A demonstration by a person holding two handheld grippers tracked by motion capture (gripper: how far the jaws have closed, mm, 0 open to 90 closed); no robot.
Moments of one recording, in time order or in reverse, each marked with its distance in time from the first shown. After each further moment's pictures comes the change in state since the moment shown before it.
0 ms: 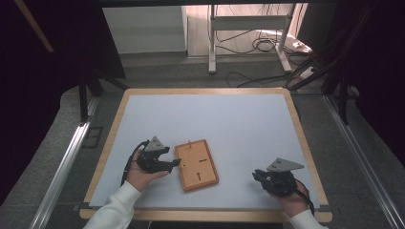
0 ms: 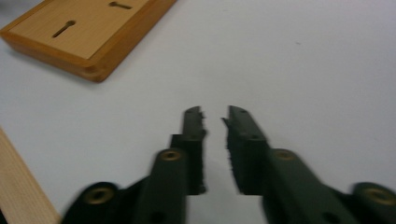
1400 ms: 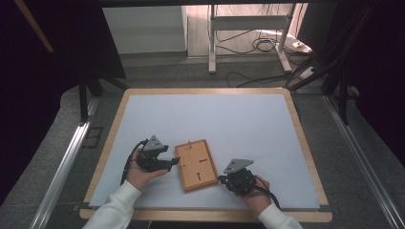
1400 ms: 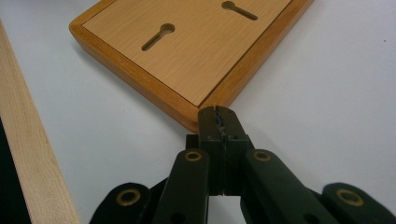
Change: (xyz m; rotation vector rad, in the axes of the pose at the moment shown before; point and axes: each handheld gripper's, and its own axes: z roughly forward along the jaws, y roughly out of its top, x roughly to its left) left arm 0.005 -0.001 0.003 -0.011 0.012 -0.004; right arm 0.068 0.039 0.070 0.118 0.145 -0.166
